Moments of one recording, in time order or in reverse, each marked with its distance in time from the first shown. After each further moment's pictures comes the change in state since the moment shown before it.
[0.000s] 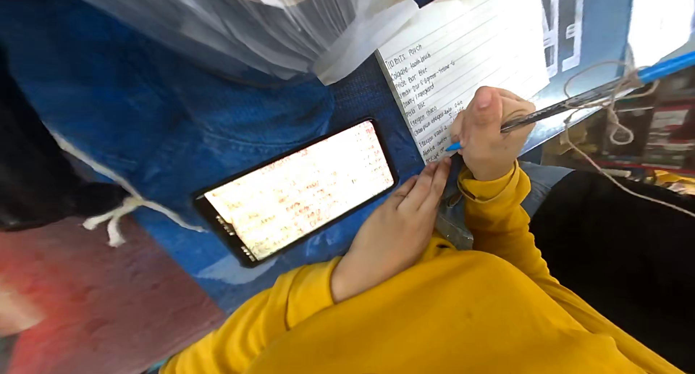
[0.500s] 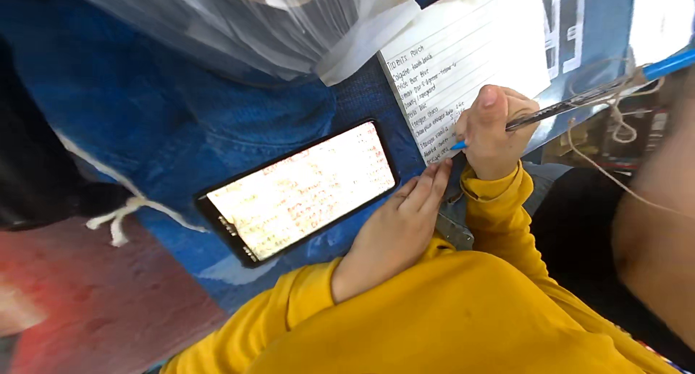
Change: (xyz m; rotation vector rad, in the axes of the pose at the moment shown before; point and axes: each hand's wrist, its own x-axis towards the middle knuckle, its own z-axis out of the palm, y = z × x) left_hand 0.000 0.000 0.000 0.051 -0.024 0.014; right_hand 0.001 0.001 -0.003 0.018 0.009 0.021
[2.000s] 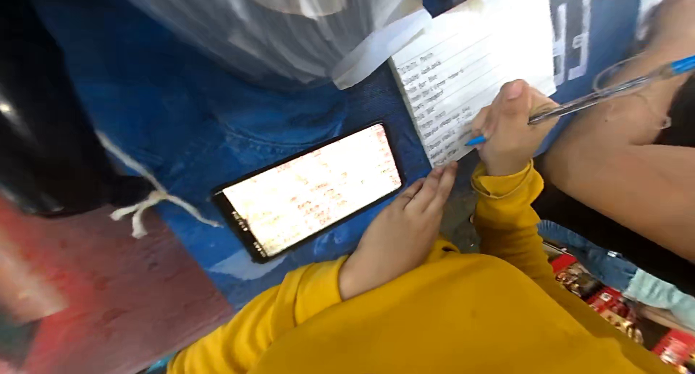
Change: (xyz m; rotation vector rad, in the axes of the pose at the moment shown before) left_hand 0.002 -0.001 -0.002 0.068 -0.028 0.027; right_hand 0.007 0.006 -0.007 0.041 0.050 0.012
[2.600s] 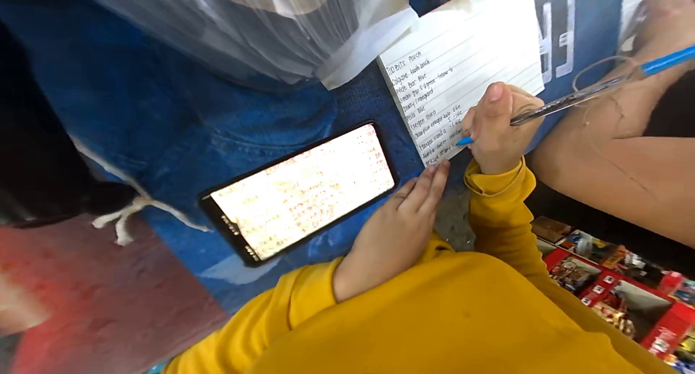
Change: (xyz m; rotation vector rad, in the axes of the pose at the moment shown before) left_hand -0.001 0.000 0.002 0.039 -0.008 0.023; right_hand -0.002 0.002 -0.003 -0.107 -0.011 -0.049
